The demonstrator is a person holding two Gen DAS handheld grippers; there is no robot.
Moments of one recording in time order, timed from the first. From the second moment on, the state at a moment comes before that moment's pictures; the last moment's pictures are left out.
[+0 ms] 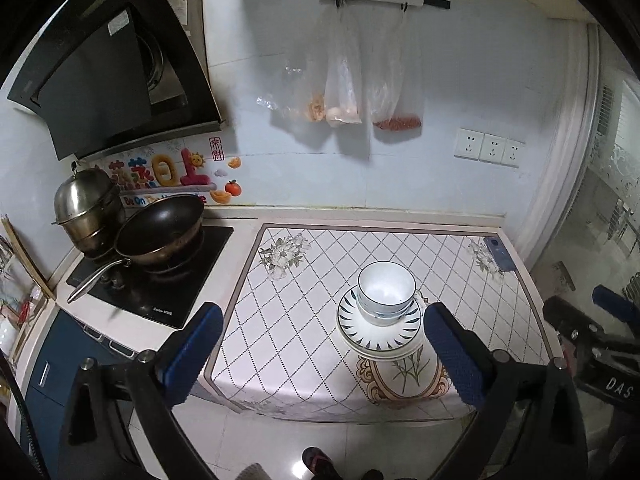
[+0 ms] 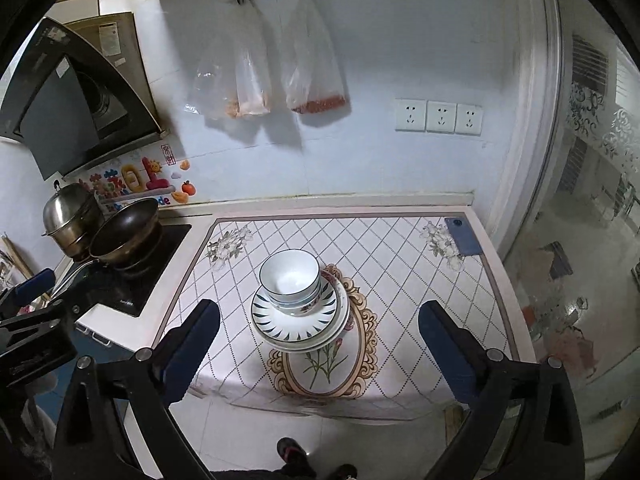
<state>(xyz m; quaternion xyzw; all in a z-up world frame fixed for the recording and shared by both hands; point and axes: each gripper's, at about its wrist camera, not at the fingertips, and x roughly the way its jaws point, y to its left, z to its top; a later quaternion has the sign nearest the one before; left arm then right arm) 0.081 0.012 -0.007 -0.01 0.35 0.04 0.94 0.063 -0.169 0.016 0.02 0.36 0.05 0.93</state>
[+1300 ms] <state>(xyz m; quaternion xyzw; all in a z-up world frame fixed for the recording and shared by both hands) 0.053 0.007 0.001 -0.02 0.33 0.05 0.94 0.036 -0.173 0.034 0.00 0.33 0.06 0.94</state>
